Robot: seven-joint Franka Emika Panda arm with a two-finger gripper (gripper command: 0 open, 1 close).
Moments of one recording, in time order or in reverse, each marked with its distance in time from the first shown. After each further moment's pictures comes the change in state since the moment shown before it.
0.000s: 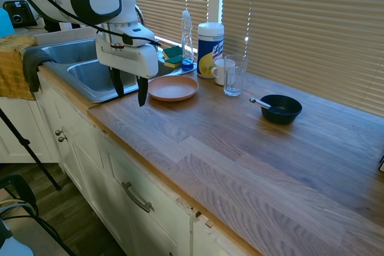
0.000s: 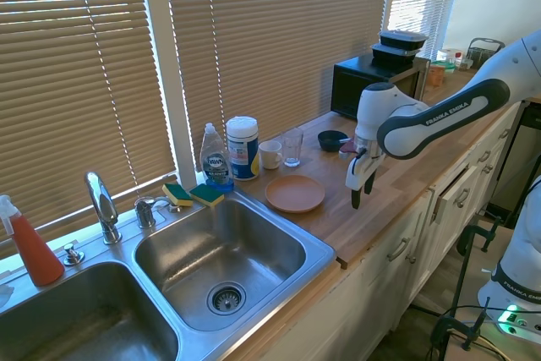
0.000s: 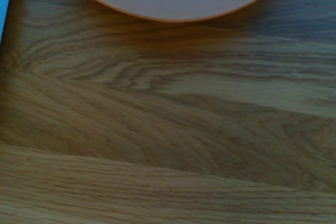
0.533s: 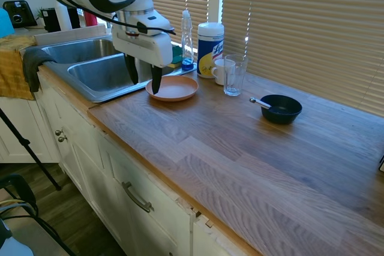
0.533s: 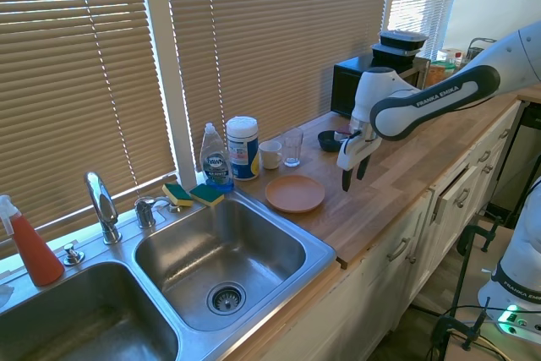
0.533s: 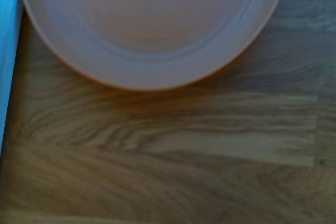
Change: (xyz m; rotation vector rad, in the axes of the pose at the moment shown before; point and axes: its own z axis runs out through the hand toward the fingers) arm 0.055 -0.003 -0.031 0.092 0.003 0.106
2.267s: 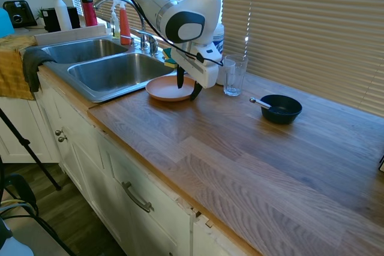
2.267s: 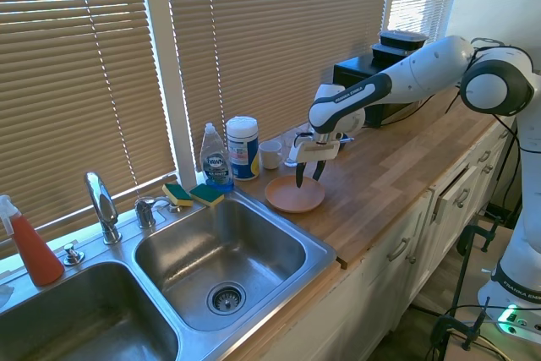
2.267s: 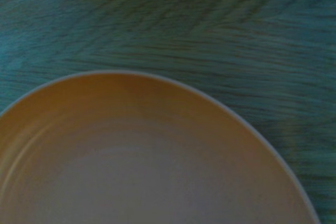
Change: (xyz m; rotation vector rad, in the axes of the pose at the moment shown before) arm 0.136 -0.088 0.102 0.109 -0.181 0.182
